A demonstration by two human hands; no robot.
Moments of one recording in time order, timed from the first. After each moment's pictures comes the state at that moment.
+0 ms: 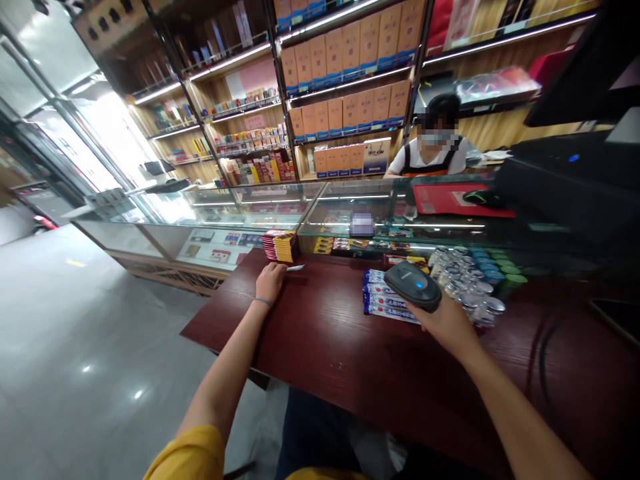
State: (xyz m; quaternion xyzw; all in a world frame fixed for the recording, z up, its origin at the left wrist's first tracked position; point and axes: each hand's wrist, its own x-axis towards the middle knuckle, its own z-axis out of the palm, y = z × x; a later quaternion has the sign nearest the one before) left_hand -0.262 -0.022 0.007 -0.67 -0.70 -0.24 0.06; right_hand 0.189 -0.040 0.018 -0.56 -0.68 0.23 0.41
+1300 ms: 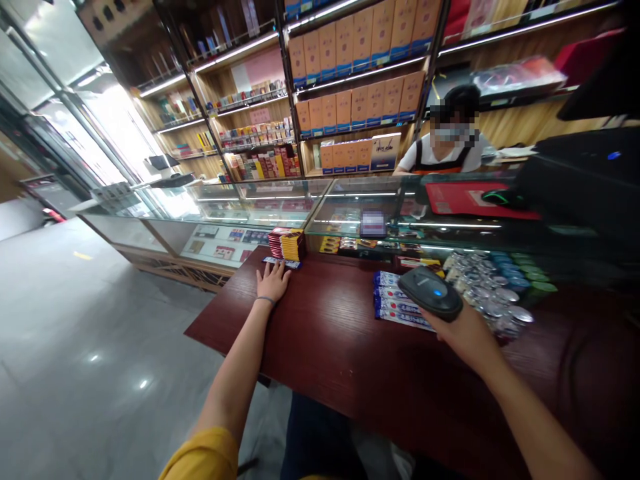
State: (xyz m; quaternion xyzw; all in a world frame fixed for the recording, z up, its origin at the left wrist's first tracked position) left_hand -0.285 -0.004 -0.018 -0.59 -0.79 -0.14 -0.03; right_hand 0.189 -0.039 0.011 -0.57 -0.68 0.22 0.40
